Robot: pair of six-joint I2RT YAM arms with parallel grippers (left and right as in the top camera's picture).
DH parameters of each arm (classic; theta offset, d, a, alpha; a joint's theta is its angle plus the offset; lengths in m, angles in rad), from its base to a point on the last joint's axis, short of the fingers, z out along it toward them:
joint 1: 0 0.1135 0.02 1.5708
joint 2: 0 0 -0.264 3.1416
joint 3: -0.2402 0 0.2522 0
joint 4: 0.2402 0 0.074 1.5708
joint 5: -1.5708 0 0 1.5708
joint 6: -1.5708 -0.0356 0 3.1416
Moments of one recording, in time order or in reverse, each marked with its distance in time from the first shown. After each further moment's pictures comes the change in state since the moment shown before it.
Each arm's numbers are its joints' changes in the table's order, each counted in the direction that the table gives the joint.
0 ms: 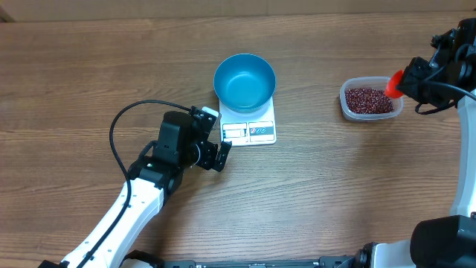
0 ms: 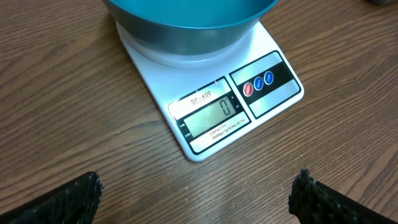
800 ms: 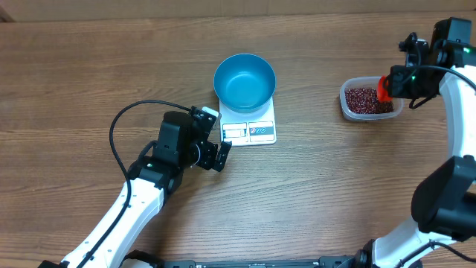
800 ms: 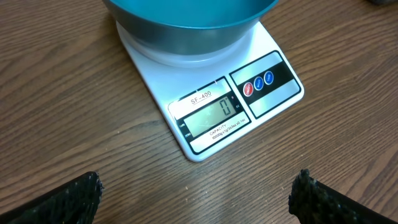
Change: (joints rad) left arm 0.000 0.000 0.000 0.000 0.000 0.000; right arm 0.000 -0.243 0.000 -0.097 -0.027 0.425
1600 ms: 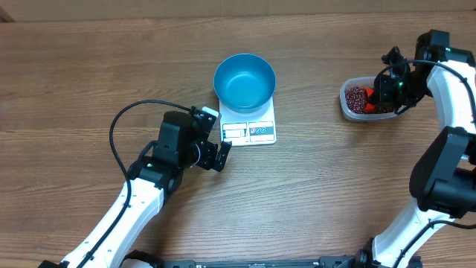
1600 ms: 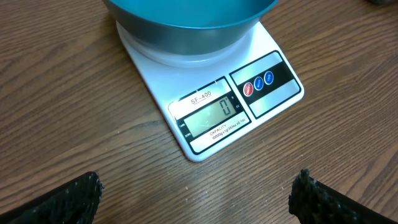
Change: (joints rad) left arm 0.000 0.000 0.000 0.000 0.000 0.000; right arm -0.002 -0.160 -0.002 0.038 0.166 0.004
